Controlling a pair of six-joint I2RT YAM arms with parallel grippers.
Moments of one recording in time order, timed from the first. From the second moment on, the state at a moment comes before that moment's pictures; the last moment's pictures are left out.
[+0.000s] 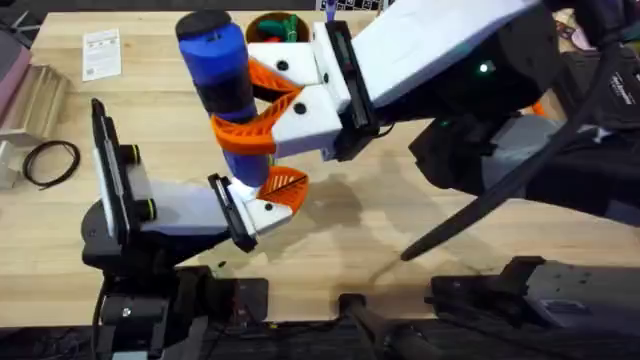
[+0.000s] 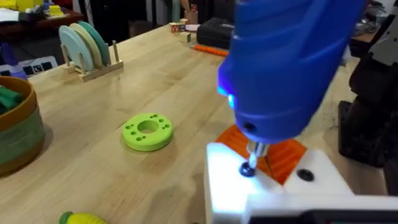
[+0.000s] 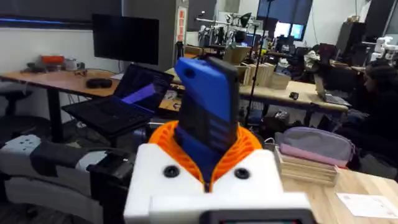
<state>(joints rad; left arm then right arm) 0.04 0.01 0.01 -0.12 1.13 0.03 0.76 1.45 0.78 1.14 -1.00 0.25</state>
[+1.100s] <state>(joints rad) 0.04 0.01 0.01 -0.12 1.13 0.03 0.76 1.45 0.78 1.12 -0.97 0.23</state>
